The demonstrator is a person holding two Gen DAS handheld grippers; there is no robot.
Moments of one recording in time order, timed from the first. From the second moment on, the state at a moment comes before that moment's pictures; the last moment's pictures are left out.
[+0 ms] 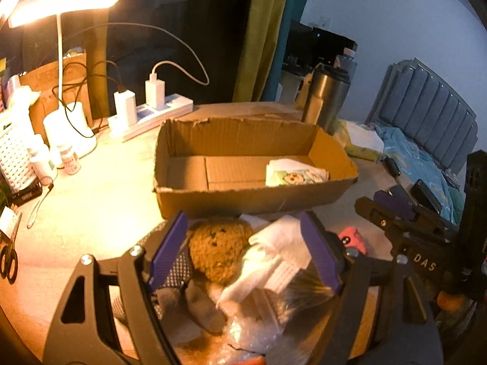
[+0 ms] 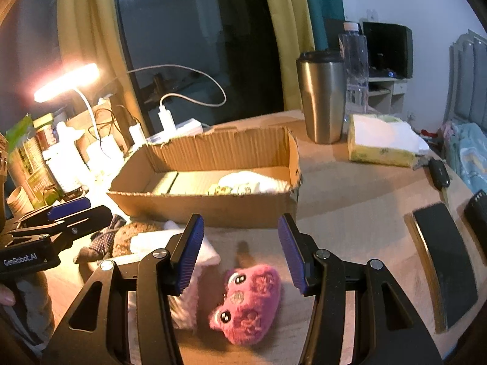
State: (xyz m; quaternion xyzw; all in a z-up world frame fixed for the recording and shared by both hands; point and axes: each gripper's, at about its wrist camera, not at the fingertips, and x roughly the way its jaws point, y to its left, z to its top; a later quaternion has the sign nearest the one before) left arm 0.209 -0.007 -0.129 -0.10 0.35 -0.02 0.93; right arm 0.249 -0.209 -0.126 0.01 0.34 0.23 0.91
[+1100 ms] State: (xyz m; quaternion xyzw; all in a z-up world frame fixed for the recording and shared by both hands) left arm 0.190 0.050 -0.163 -0.14 0.37 0.02 0.92; right arm 0.250 -0.131 -0.161 -0.05 0.40 0.29 0.87
